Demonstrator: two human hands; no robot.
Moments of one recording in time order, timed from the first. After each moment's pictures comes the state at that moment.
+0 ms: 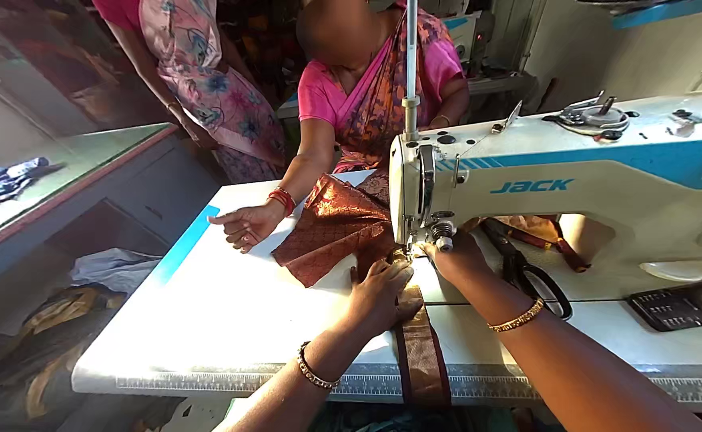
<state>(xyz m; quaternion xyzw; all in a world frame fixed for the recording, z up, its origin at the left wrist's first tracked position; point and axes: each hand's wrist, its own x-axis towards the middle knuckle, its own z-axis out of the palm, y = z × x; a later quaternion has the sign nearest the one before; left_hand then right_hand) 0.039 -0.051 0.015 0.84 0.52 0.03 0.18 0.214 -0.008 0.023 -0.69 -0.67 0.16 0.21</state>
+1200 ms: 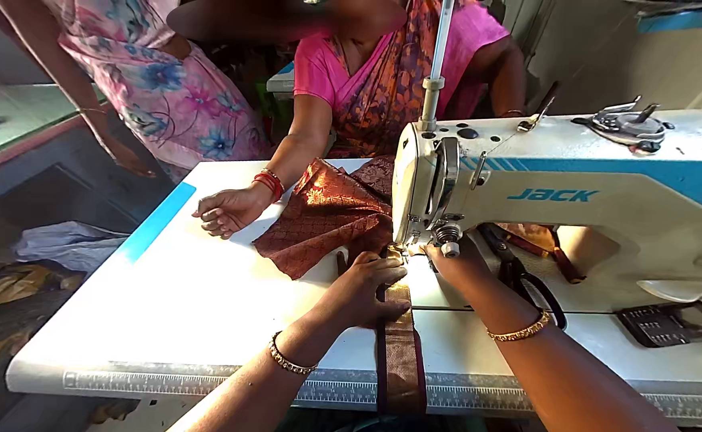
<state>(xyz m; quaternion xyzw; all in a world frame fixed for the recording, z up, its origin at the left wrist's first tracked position) 0.013 -0.025 -0.006 0.89 0.38 0.18 0.17 0.221 -0.004 0.016 -0.67 -0.69 0.15 0.22</state>
